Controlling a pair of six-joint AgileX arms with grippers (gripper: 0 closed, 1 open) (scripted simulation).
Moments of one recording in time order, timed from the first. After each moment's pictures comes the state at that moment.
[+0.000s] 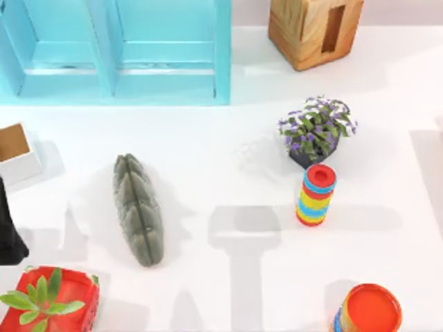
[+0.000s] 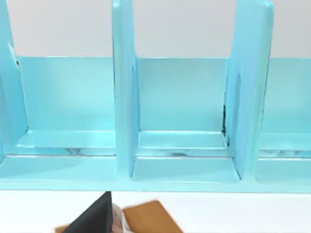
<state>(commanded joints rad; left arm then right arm) 0.00 0.00 0.00 0.00 0.00 0.00 -0.67 1.64 0.93 -0.86 0.00 -0.66</state>
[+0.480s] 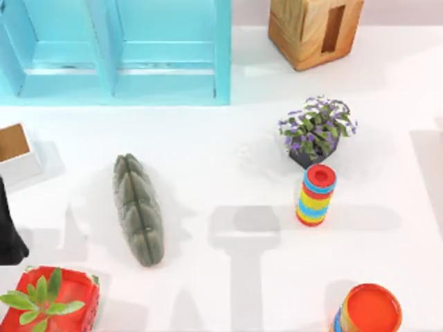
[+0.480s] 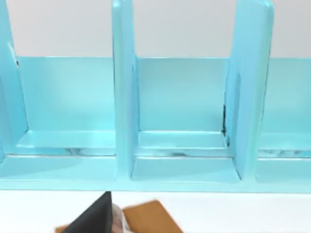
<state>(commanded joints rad) 0.00 0.00 0.00 0.00 0.00 0.00 -0.67 1.64 0.93 -0.86 0.00 -0.66</state>
